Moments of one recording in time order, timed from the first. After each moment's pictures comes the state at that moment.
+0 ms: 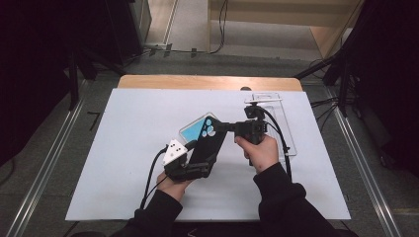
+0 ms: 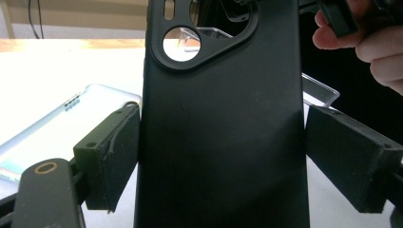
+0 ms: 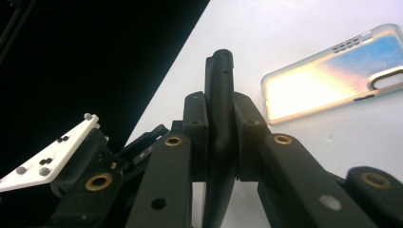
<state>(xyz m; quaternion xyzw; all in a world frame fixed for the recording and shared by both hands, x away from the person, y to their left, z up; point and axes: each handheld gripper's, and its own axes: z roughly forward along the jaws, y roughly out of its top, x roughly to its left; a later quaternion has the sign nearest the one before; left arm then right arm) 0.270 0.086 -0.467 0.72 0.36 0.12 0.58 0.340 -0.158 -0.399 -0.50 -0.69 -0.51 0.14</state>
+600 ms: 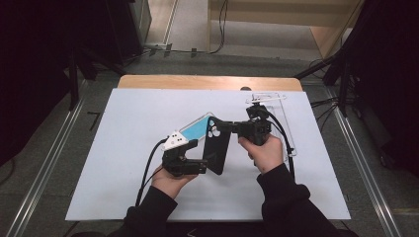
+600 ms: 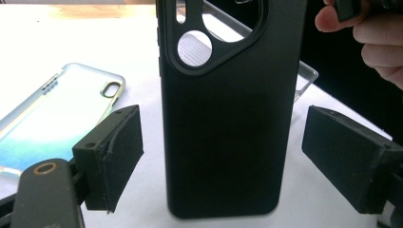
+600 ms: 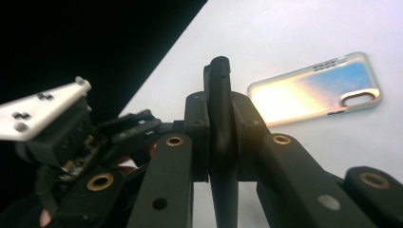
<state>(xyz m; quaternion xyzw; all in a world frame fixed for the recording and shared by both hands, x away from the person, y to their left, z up) 0.281 0.090 -0.438 0.77 0.36 0.06 0.52 0.328 -0.161 -0.384 -0.47 -0.72 -0.50 0.07</state>
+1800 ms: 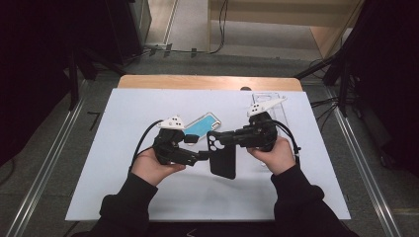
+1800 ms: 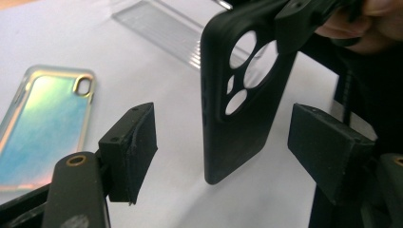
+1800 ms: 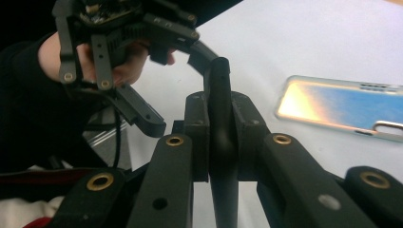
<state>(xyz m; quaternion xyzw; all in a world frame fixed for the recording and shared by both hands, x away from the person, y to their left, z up) 0.305 0.103 -0.388 0.85 0.25 -0.01 0.46 0.314 -0.171 -0.378 -0.28 -0.82 -0.49 0.07</state>
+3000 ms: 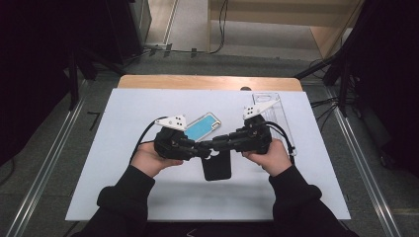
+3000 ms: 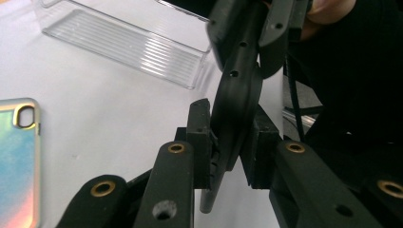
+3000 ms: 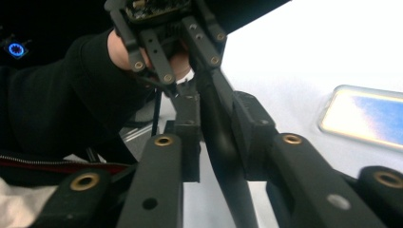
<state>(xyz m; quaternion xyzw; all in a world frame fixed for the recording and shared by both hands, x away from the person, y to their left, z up) 0.318 0.104 -0.389 0.86 0.15 -0.08 0.47 0.314 -0.161 -0.383 -0.24 -0.81 -0.52 0.12</state>
